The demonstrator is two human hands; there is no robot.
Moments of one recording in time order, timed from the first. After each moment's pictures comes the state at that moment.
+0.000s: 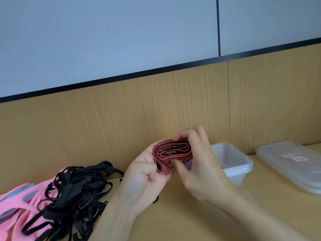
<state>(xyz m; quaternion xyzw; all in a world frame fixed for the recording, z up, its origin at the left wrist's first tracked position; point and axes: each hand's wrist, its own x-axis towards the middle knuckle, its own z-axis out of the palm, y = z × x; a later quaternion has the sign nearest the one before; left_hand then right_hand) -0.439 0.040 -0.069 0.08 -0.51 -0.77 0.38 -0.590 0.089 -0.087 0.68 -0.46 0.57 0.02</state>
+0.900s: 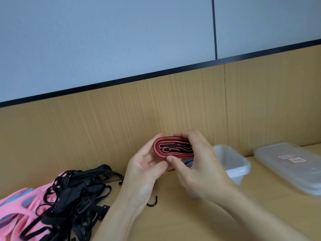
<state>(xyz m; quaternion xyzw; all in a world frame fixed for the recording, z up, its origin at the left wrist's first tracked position) -0.443 0.036 -0.075 0.17 -0.63 -0.59 0.47 -0.599 0.082 -0.088 0.66 -0.47 0.58 0.01</state>
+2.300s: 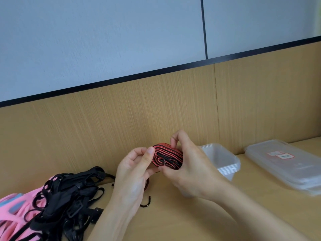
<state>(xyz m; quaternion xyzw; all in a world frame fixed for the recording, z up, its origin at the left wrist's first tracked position) -0.445 0.029 -0.085 0.21 -0.59 -0.58 0.52 -0.603 0.086 -0.084 0.65 -0.51 0.55 -0.14</state>
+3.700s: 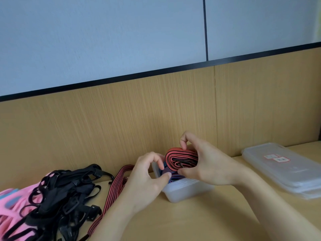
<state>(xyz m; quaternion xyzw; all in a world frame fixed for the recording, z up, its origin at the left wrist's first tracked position) -0.452 0.026 -0.099 0.30 -0.82 -0.30 0.40 -0.653 0.095 -0.068 0.71 -0.50 0.44 -0.22</state>
